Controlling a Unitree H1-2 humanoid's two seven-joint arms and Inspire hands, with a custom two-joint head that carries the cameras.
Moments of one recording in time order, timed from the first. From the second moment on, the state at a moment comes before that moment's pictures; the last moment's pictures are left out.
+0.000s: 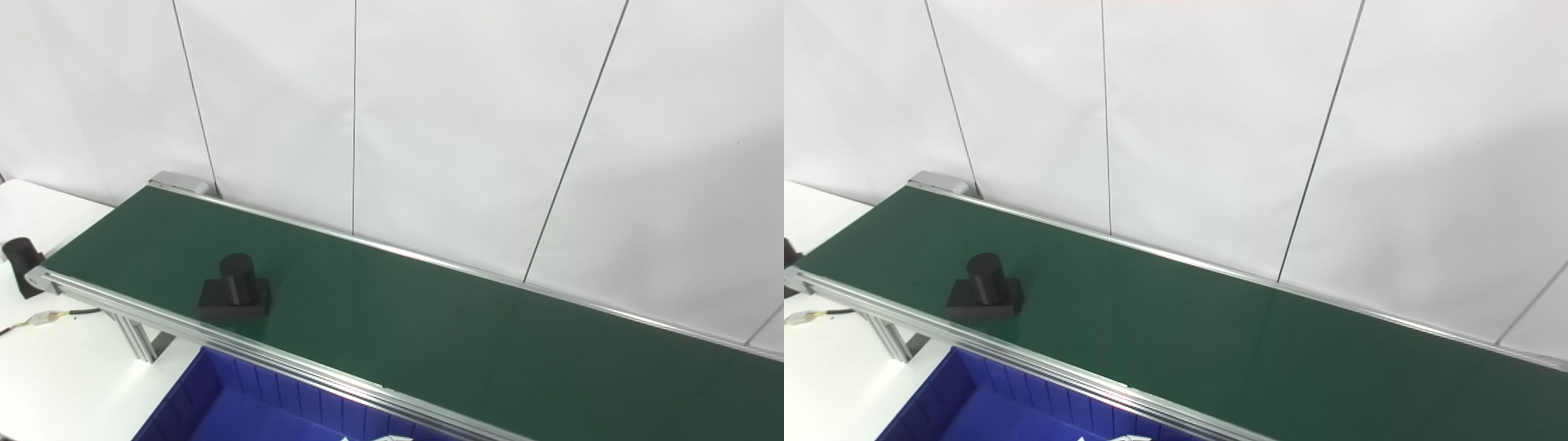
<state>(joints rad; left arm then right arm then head) 0.27 0.10 -0.23 0.04 0.32 -0.25 -0.12 0.42 -0.05 0.19 -0.11 -0.30 -0.17 -0.11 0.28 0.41</state>
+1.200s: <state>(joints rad) 0.26 0.10 -0.24 0.04 0.32 -0.25 -0.11 0.43 -0.04 0.17 -0.14 -0.29 -0.36 -0.13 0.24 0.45</state>
